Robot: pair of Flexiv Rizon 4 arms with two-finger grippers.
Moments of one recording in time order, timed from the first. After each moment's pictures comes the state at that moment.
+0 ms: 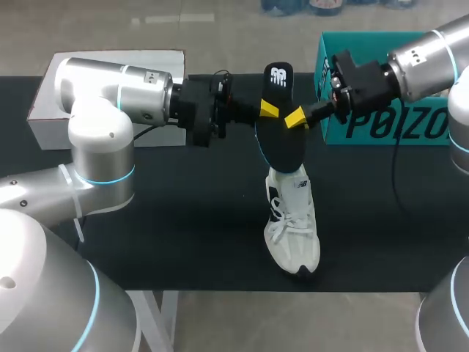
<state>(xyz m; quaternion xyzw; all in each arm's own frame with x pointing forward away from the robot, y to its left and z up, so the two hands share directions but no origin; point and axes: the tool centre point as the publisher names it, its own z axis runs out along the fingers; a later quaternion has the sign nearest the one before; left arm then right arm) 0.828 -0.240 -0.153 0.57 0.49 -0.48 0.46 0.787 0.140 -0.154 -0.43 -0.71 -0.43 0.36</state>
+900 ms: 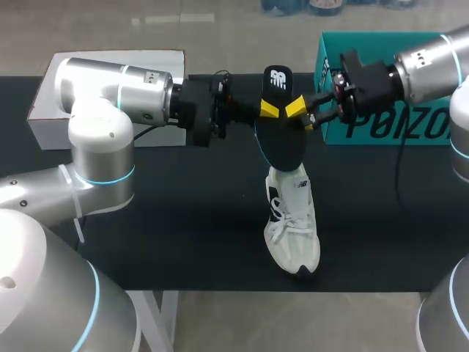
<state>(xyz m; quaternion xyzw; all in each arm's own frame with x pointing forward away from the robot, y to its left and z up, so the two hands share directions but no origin) 0.828 -0.240 -0.153 0.57 0.49 -0.48 0.46 0.801 0.135 -0.154 -0.45 -0.68 -0.45 0.35</state>
